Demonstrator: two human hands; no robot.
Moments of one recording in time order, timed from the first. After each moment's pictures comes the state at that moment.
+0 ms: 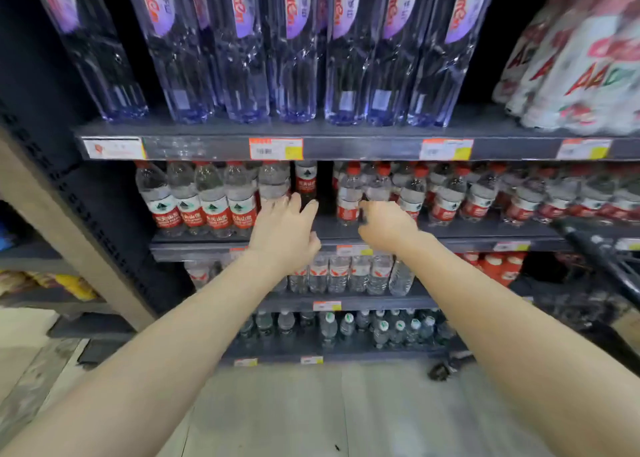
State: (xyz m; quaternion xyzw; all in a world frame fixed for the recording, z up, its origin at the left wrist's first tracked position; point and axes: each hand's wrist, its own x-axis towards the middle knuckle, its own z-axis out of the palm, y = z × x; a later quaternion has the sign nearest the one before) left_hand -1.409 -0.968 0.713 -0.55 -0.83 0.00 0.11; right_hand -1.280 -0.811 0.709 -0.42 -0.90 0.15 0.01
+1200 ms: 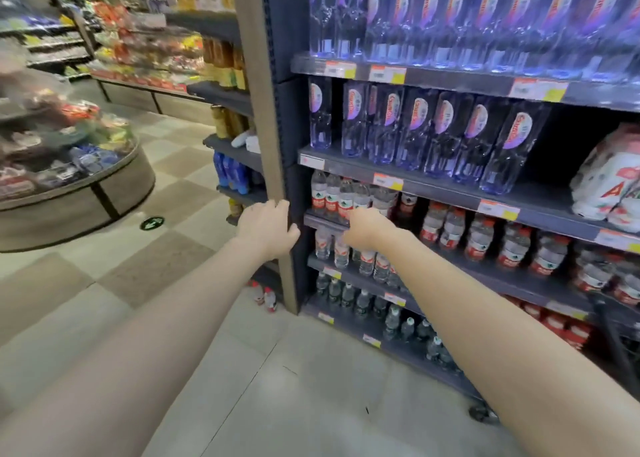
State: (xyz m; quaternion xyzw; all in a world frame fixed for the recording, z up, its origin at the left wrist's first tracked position) left_hand -1.260 -1.262 0.921 -0.27 -0.96 -0.02 0.05; right_hand -1.189 -1.055 0.927 -0.10 -0.98 0.14 -0.08
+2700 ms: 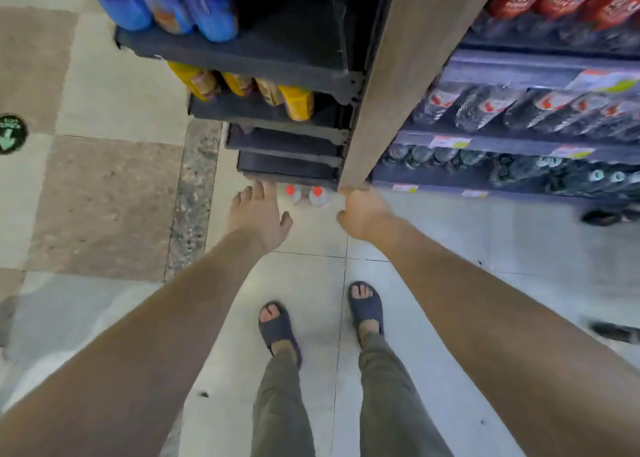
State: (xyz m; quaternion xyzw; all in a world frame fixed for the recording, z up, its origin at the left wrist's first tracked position) left_hand -1.844 -1.416 0.450 -0.37 -0.88 0.12 -0.25; right_hand -1.713 -1.254 0.465 -0.36 -0.83 0.31 -0.29
